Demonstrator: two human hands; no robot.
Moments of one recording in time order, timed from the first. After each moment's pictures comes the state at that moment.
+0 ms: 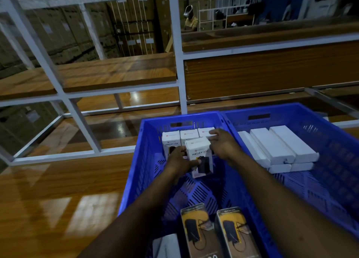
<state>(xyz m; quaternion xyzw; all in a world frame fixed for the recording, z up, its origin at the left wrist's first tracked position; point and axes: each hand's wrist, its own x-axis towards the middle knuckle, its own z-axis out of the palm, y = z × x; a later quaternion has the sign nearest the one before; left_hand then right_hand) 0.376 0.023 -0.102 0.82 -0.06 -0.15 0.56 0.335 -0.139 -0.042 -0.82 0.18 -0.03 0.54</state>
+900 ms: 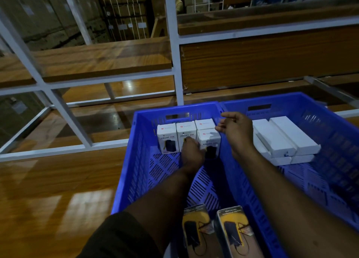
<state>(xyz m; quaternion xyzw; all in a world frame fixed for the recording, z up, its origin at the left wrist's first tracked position) 0.404 -0.048 -0.146 0.90 -0.02 -0.03 0.44 0.339 -0.151 -0.037 -0.65 0.24 -0.26 0.68</state>
